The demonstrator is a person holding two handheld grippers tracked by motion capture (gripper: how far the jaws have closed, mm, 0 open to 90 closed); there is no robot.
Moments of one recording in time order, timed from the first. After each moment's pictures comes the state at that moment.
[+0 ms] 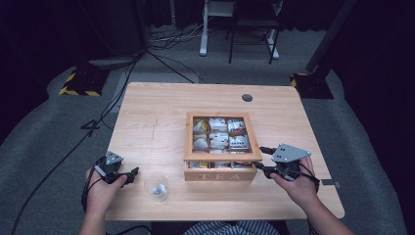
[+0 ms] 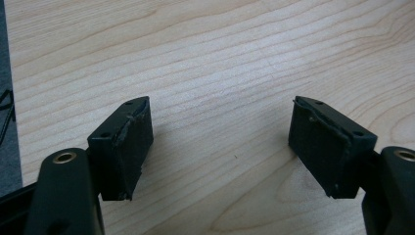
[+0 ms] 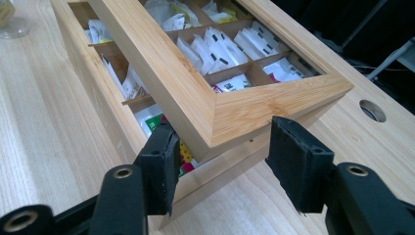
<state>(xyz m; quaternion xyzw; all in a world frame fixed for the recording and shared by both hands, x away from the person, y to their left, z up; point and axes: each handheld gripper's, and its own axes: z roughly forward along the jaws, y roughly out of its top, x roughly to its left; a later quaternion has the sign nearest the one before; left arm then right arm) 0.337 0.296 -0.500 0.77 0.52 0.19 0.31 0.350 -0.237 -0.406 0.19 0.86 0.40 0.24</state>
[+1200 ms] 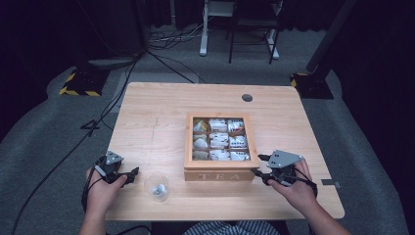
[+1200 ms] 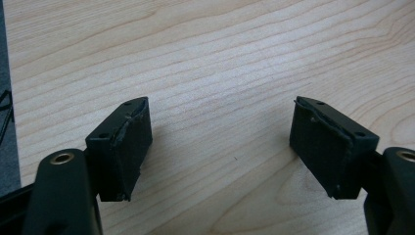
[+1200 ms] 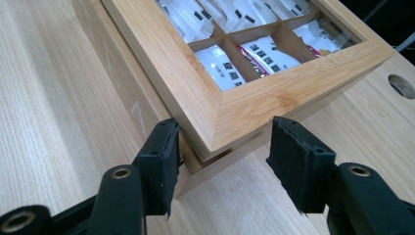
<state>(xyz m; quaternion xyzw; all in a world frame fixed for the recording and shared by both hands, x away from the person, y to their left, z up) 0.338 0.295 -0.501 0.77 0.52 0.19 0.31 0.344 -0.232 -0.423 0.19 0.89 0.36 0.22</state>
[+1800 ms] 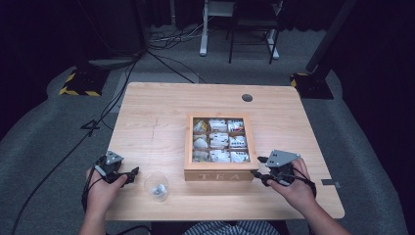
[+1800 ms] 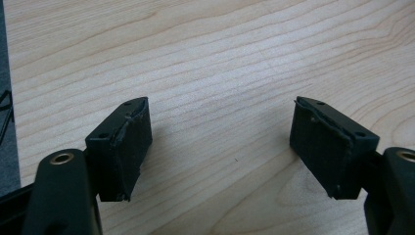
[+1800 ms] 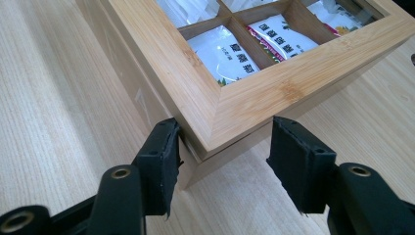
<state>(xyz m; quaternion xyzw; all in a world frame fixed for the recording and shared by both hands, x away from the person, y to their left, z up) 0.338 0.295 -0.501 0.77 0.52 0.19 0.31 0.348 -0.232 -0.430 0.21 0.90 0.35 0.19</state>
